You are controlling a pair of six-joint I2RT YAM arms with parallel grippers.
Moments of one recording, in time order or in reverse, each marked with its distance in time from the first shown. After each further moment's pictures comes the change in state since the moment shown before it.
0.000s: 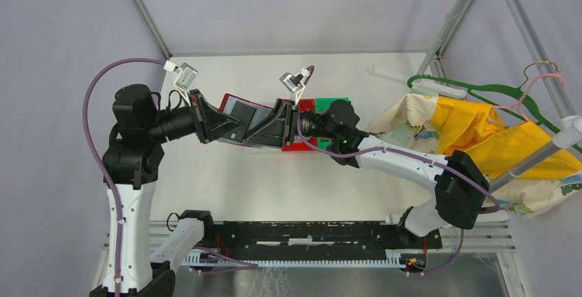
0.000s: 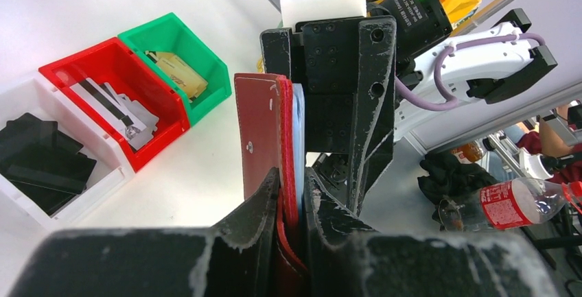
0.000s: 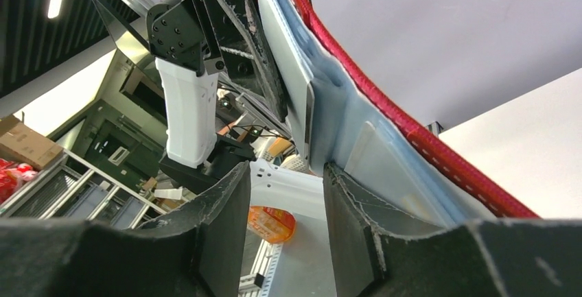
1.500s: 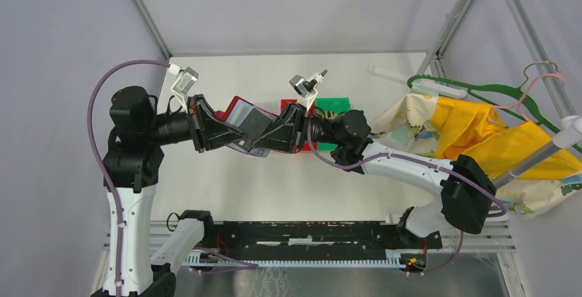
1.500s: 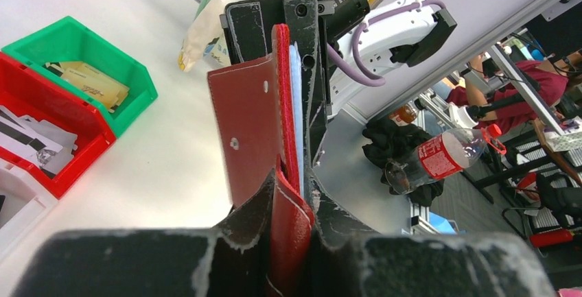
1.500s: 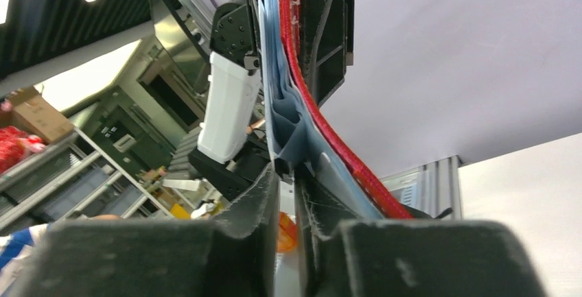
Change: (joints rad) left arm 0.004 -0.022 -0.020 0.075 0.243 -0.068; right arm 0.014 -0.047 -0.078 0.200 -0.005 0.018
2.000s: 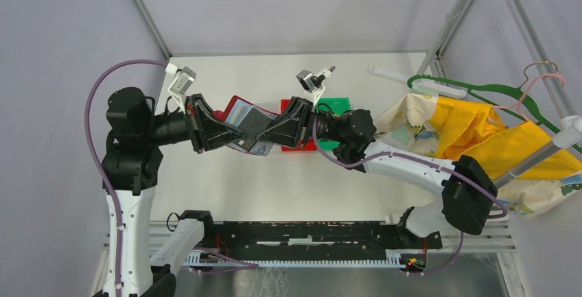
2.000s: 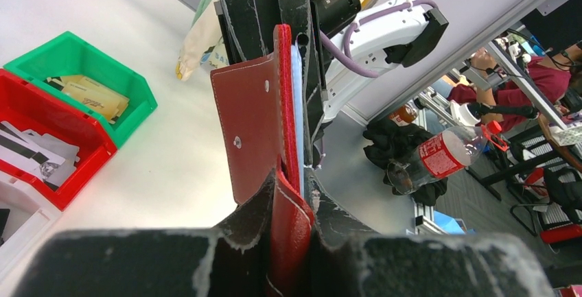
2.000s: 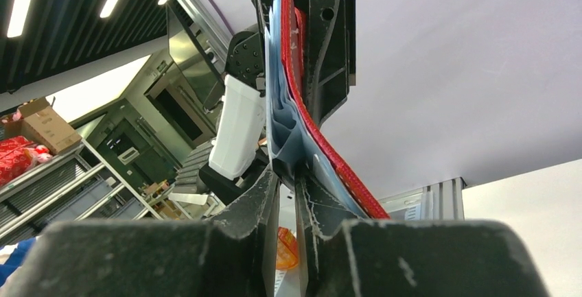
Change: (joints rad) left arm 0.000 -0.007 0.002 0.045 0.009 -0.027; right arm -0.021 -0.006 -0.001 0.068 0.016 0.045
